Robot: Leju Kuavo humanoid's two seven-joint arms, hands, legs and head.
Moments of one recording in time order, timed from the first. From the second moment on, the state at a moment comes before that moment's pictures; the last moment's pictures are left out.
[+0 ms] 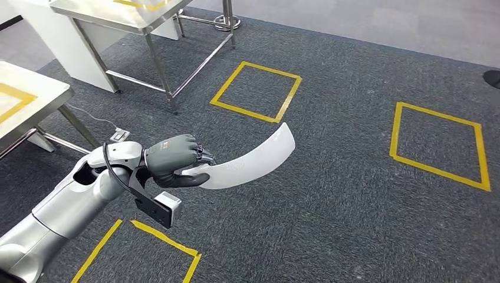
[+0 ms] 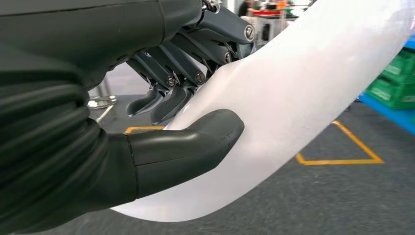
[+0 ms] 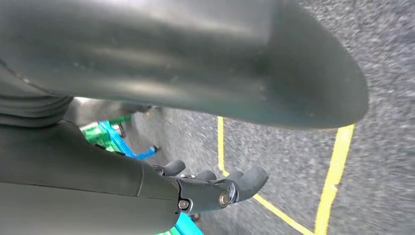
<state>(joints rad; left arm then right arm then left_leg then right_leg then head) -0.89 0.23 -0.94 -1.12 -0.45 -0.20 -0.70 -0.05 0.07 -1.30 -0.18 1.30 -0.16 0.14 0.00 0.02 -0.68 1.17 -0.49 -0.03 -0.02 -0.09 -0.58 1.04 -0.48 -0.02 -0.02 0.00</state>
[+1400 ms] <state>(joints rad) -1.01 0.18 -1.10 -0.98 -0.31 -0.22 -0.70 -0.05 0.07 -1.32 -0.16 1.29 -0.18 0.15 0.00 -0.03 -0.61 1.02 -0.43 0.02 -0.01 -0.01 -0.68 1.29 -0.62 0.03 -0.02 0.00</state>
